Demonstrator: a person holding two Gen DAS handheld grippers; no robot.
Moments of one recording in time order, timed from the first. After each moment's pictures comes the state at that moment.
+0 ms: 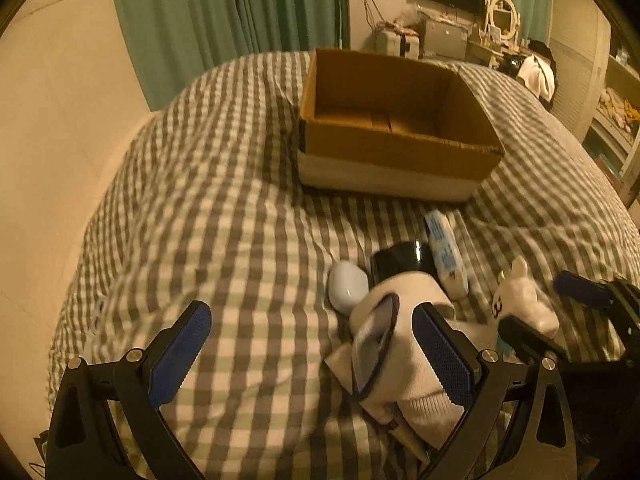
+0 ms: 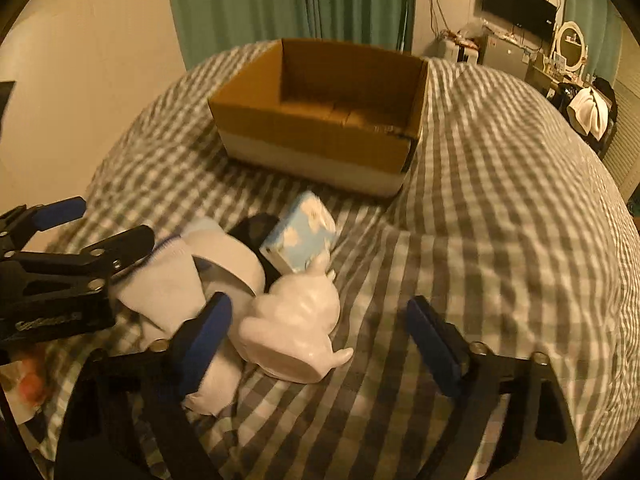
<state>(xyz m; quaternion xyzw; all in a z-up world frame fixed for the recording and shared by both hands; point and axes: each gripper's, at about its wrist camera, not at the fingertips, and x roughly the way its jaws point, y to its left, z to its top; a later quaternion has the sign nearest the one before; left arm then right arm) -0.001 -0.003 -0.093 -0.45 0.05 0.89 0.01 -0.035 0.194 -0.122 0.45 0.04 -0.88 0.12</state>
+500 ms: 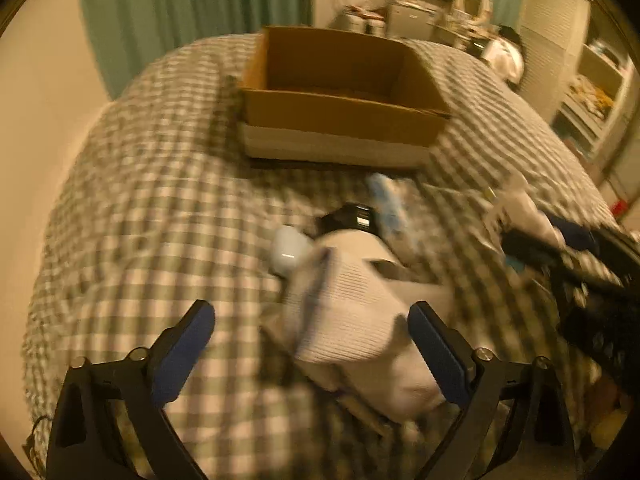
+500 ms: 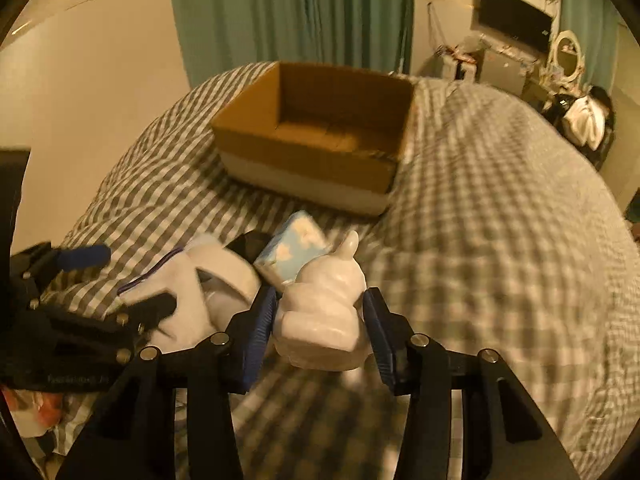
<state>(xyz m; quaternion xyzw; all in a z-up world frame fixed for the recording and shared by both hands) 0.016 0.021 -0.102 -0.48 0.04 0.87 0.10 -0.021 0.216 -0.096 0.41 0.03 -0.90 0.12</state>
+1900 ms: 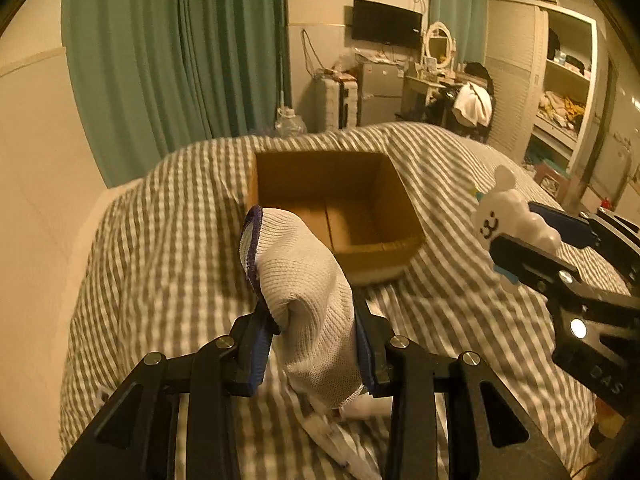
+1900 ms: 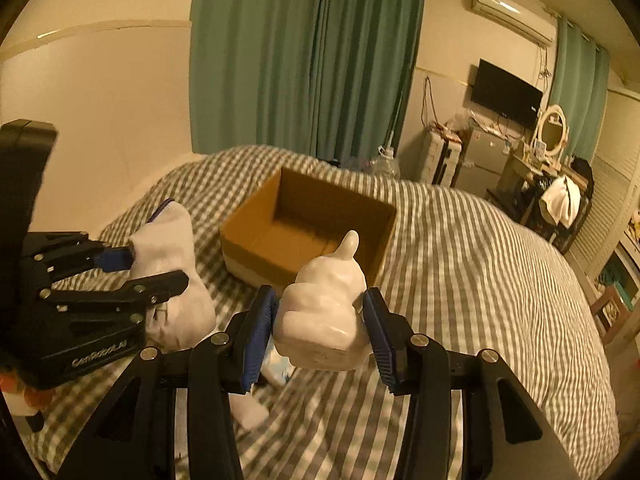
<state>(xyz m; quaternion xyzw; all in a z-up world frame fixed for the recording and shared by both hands) -0.027 0.008 0.004 -0.37 0.06 0.92 0.11 -0.023 0.187 0.013 0.30 0.10 -0.94 0.11</state>
